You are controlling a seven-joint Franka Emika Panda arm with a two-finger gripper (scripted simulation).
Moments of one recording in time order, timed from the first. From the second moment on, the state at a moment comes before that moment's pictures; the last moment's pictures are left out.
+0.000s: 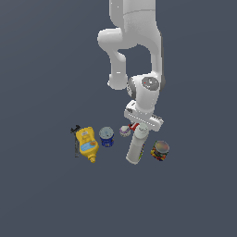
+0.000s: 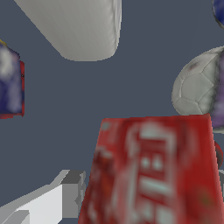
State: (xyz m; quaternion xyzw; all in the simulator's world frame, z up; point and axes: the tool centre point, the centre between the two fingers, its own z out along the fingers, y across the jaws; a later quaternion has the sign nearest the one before) arm -0.084 0.123 0.048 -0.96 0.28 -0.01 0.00
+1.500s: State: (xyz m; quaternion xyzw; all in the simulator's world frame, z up) arm -0.100 0.047 0.248 -0.96 0.28 0.00 0.00
